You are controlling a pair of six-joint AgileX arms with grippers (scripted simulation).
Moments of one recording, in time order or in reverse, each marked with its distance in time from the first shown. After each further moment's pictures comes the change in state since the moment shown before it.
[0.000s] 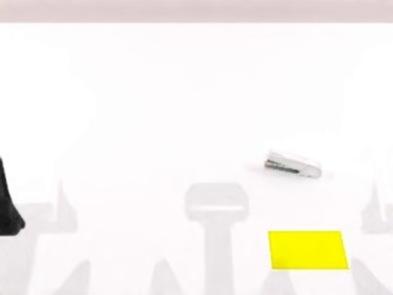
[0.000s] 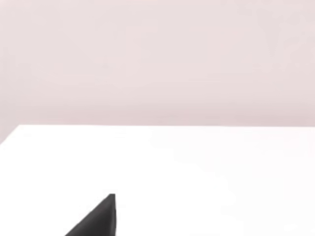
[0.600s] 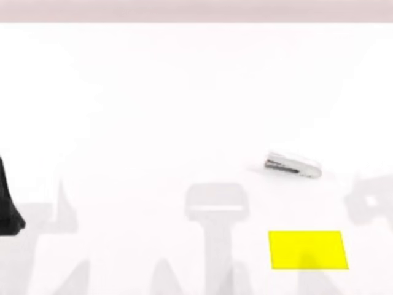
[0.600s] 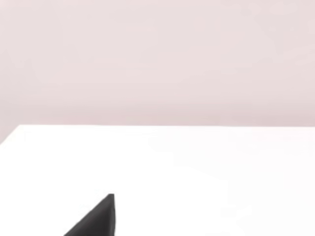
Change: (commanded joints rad) left arm 0.000 0.000 0.000 0.000 0.000 0.000; right arm 0.099 0.368 0.368 -0.264 -0.002 -0.160
